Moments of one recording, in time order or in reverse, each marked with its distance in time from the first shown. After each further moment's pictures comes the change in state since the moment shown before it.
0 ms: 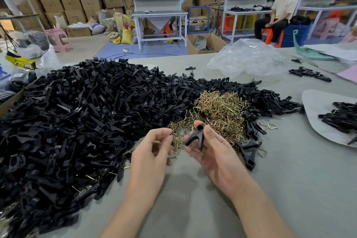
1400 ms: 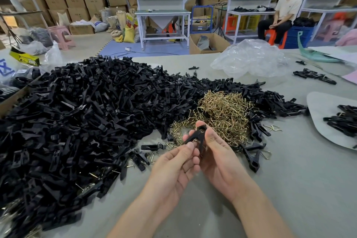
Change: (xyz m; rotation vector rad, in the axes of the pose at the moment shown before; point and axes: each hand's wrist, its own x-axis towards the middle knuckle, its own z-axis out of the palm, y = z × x) left_hand -0.013 0.016 0.023 -0.930 -0.268 -0.657; right_hand 0.001 0.008 0.004 0.084 -0.088 0.042
